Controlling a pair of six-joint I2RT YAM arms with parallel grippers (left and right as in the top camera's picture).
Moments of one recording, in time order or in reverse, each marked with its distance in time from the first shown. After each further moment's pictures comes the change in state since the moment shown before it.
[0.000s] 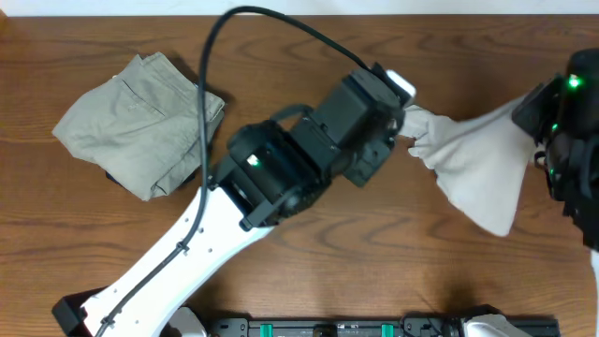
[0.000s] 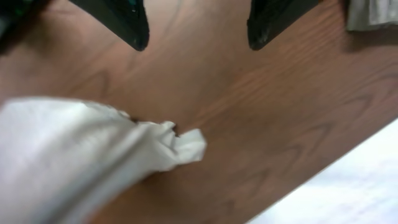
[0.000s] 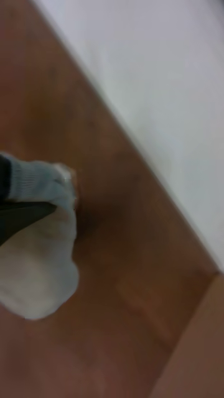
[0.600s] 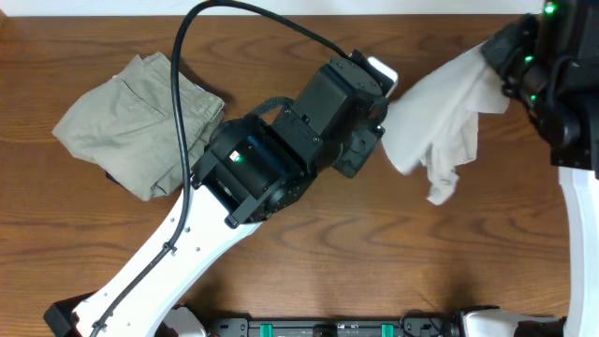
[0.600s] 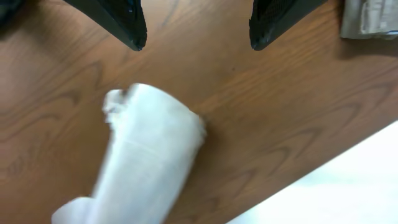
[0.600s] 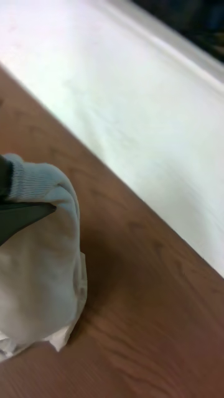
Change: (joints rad) left arm 0.035 -0.017 0.000 0.000 0.030 -0.024; right arm -0.093 0.174 0.000 0.307 -0.293 0.219
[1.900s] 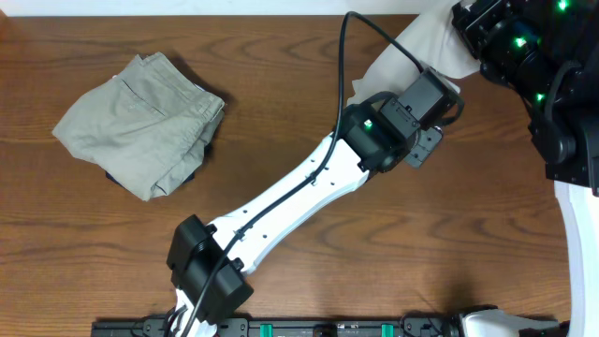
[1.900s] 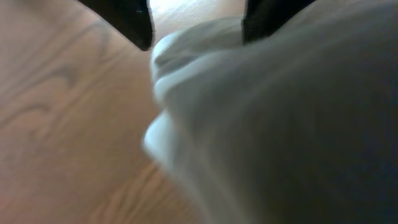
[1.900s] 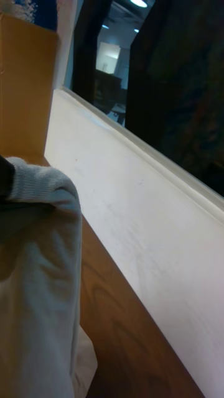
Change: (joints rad) left arm -0.068 0.385 -0.032 0.300 0.016 -0.060; right arm 0.080 -0.029 0.000 0.268 -0.337 0.058
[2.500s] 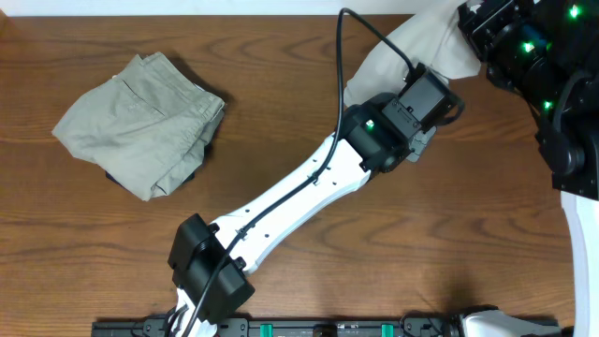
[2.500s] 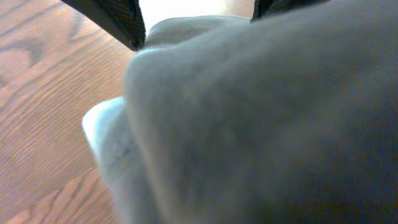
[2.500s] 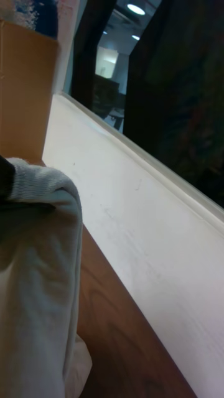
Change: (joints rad) left arm -0.003 0.006 0.000 -0.014 -0.124 -0.103; right arm 0.000 -0.027 0.000 0.000 0.006 0.000
